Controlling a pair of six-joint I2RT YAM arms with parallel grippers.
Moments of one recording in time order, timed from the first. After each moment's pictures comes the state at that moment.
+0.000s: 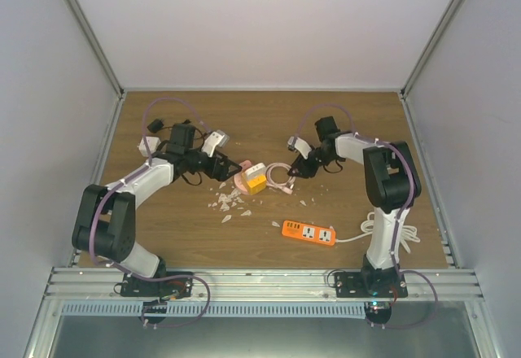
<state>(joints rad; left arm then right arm) -0.24 1.53 0.89 -0.20 0.71 0.12 0.26 2.04 1.28 -0.52 -0.64 -0.70</state>
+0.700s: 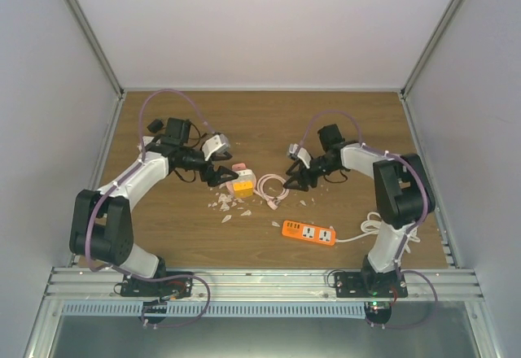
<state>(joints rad) -0.20 1.51 1.00 -0.48 0.94 0.62 0.28 1.87 1.08 -0.52 -0.86 -0.75</state>
